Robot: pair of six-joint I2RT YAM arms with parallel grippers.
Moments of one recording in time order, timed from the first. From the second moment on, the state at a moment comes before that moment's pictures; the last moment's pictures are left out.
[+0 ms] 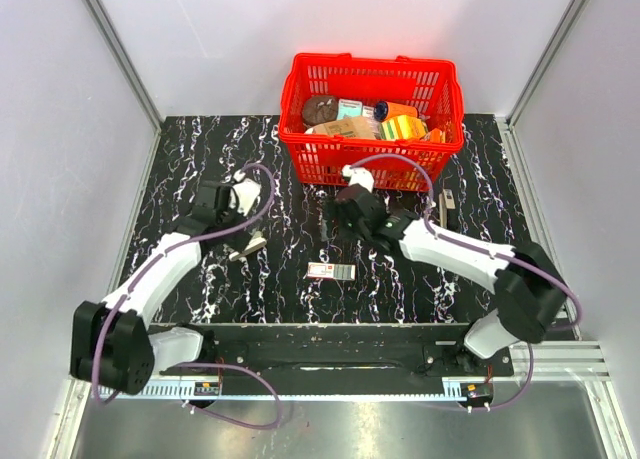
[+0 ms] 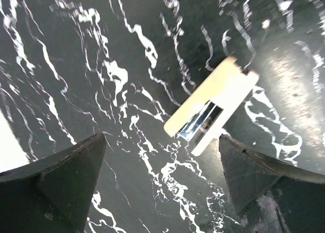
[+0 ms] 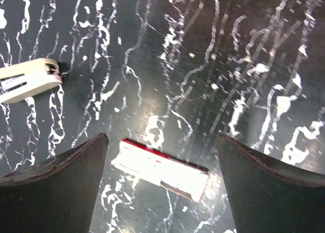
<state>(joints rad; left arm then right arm) -0.30 1.16 0.79 -0.47 -0.13 0.36 0.84 1.50 1.03 -0.26 0.28 0.61</state>
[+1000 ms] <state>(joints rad) 0.05 1.32 0.65 -0.34 0.19 0.56 1.05 2.22 1.80 -0.41 0.14 0.79</state>
